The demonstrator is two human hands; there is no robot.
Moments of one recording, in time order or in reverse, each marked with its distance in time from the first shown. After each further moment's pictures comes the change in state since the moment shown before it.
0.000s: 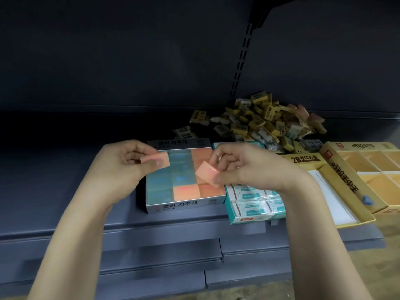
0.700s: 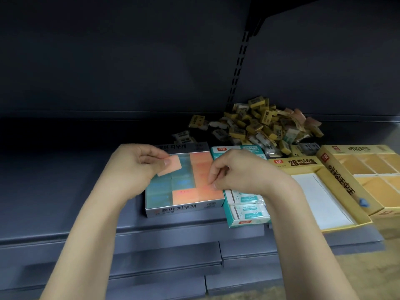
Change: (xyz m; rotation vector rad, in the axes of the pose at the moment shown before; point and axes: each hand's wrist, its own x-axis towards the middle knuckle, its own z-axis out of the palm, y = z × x) left_hand 0.008 0.007 0.012 0.068 -0.057 -0.024; right_hand 0.010 -0.004 0.008 -0.319 0.071 0.062
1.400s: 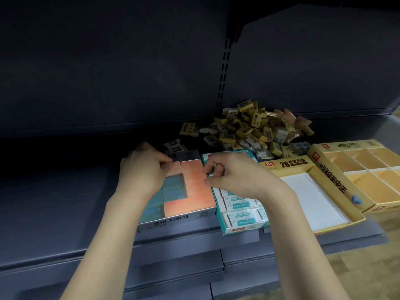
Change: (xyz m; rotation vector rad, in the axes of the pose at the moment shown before) left_hand 0.042 -0.004 0.034 0.626 0.102 0.231; right_hand 0.001 0.020 0.000 0.070 0.153 -0.029
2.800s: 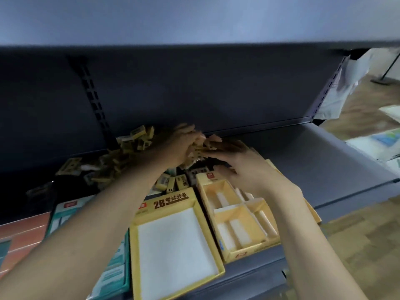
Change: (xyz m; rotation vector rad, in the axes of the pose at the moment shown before) left_hand 0.109 0.280 0.150 0.328 -0.194 0.662; right_hand -0.039 0.242 -0.169 -0.365 0.250 -0.120
